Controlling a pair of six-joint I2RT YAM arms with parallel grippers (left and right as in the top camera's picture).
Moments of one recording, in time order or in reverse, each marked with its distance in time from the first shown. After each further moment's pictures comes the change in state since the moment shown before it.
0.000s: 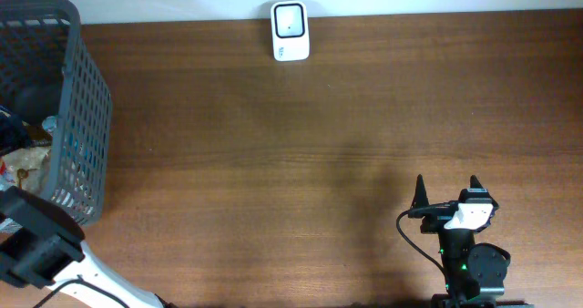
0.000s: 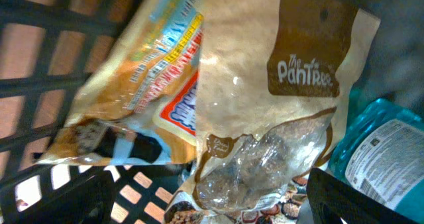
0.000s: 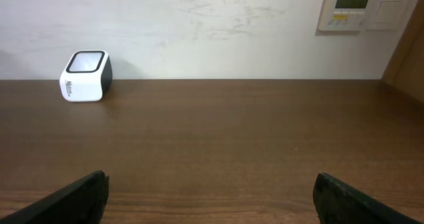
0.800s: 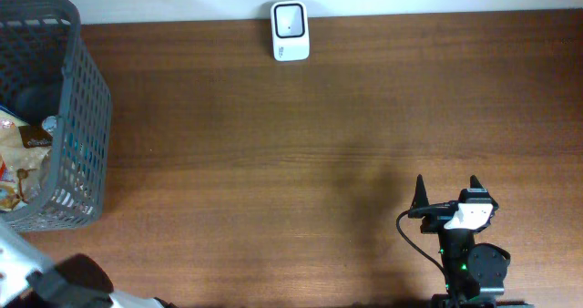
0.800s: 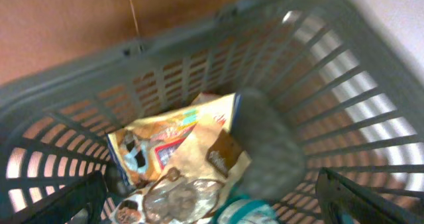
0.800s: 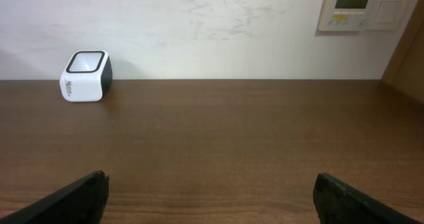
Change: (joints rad) left arm -0.007 -0.391 0.000 0.169 0.030 -0.526; right arm 0.000 0.000 0.000 0.000 0.000 0.000
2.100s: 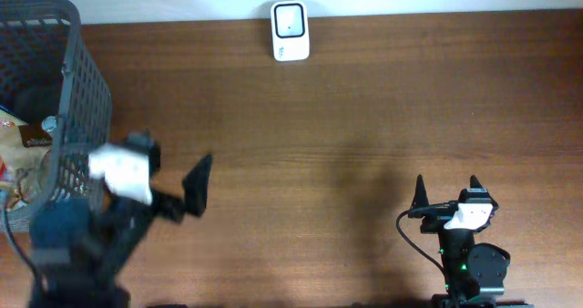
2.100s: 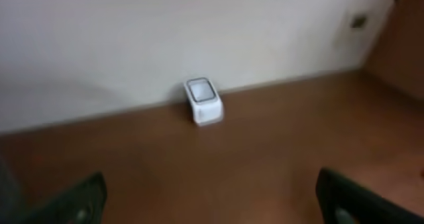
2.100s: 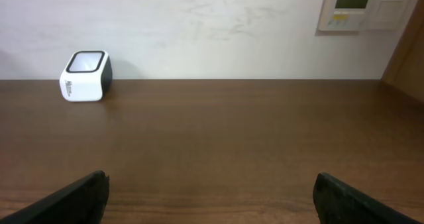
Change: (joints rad) left arm -0.702 -1.085 -1.107 0.547 0.518 0.399; right arm 0.000 0.001 0.000 0.000 0.000 0.000
